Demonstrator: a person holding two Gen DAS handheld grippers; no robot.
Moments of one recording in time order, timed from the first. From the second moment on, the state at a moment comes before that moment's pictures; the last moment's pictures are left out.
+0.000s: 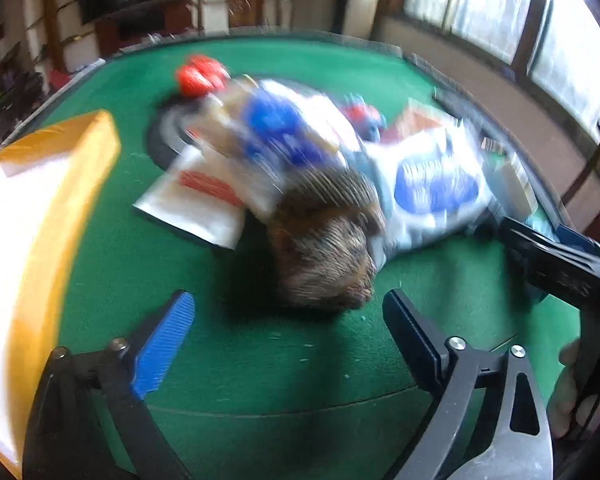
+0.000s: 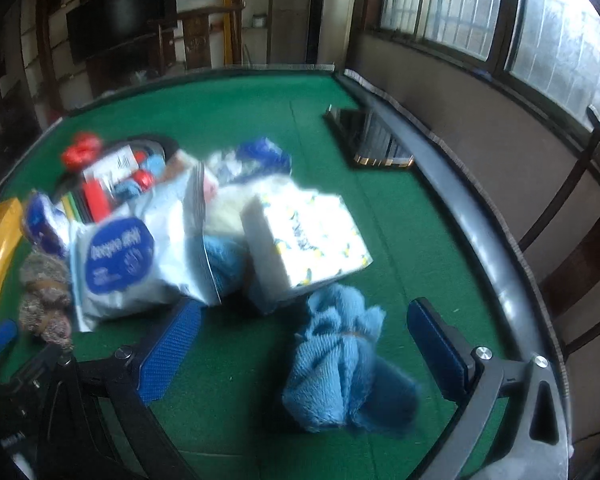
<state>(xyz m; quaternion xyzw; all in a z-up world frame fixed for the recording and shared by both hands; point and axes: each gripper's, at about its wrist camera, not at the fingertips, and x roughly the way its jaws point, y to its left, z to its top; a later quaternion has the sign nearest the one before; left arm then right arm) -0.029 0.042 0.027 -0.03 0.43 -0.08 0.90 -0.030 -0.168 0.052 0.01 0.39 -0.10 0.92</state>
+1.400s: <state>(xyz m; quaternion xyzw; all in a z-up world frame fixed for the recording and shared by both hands) 0.206 0.096 0.052 0.04 0.40 0.07 0.91 0.043 -0.218 0.070 0.16 0.33 -0.03 0.93</state>
